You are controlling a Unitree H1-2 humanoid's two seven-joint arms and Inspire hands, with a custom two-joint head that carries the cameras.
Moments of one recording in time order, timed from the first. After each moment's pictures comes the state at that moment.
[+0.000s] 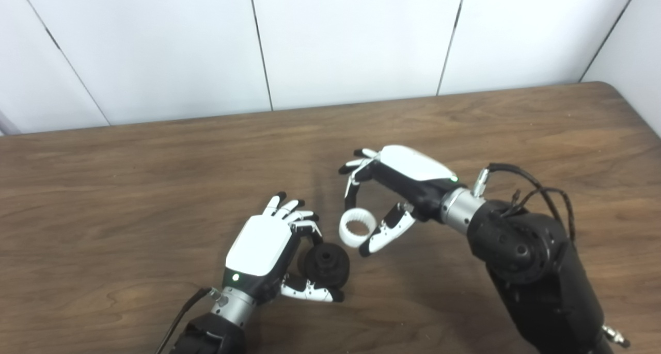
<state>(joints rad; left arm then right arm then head) -0.04 0.22 -0.44 -0.19 1.04 -0.01 -0.06 -0.30 -0.25 0.29 -0.59 -0.87 0.47 0.87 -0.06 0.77</state>
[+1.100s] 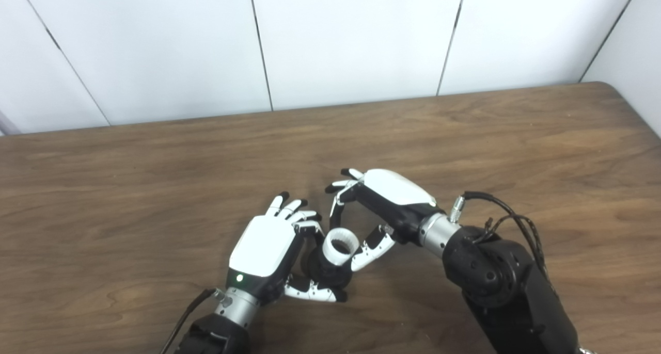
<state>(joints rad) -0.04 0.21 -0.44 -0.18 1.05 -0.01 -0.05 -0.24 -0.21 0.36 -0.51 -0.87 0.43 0.71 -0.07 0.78</state>
